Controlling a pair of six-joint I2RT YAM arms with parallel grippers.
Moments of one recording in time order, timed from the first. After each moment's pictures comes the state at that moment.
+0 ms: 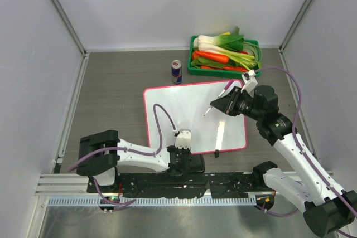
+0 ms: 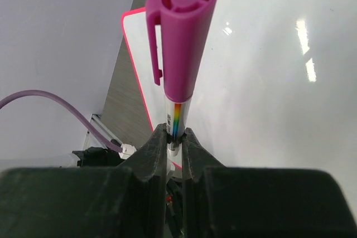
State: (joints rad) left arm -1.46 1.65 0.90 -0.56 -0.63 -1.28; right arm 0.36 0.85 0.78 -0.26 -0.42 0.71
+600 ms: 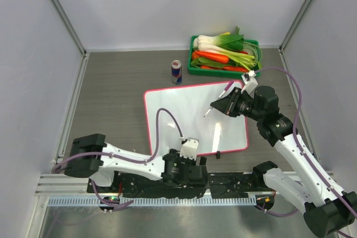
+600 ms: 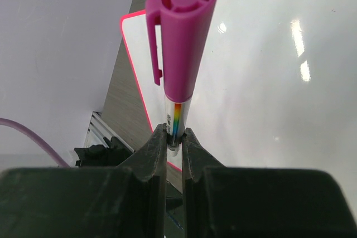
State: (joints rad) left arm -1.61 1.60 0.99 -0.66 -0.56 -1.27; right arm 0.36 0.84 0.77 -0.27 -0.43 0.71
